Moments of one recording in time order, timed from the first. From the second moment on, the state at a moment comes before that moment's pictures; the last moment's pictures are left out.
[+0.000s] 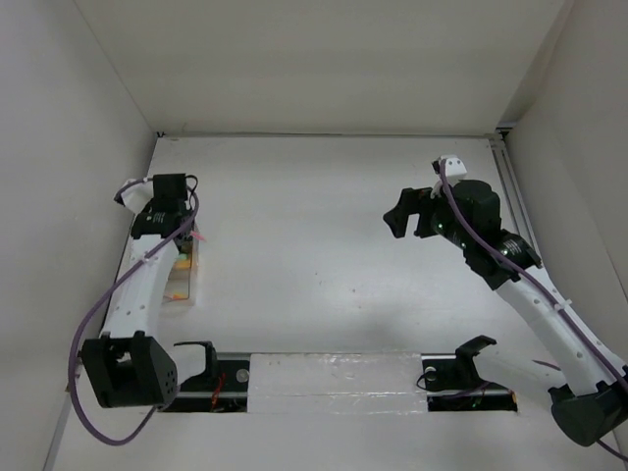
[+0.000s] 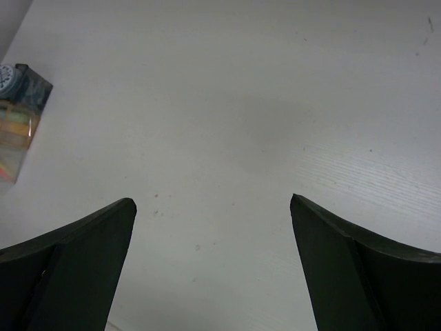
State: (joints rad) left arm 0.01 1.21 1.07 -0.69 -0.49 -0.92; right arm 0.46 0.97 1.03 -0.47 -0.03 0.29
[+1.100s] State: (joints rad) left arm 0.46 0.99 0.75 -0.72 -0.24 -0.94; right arm 0.45 0.96 1.00 -0.43 -0.15 0.26
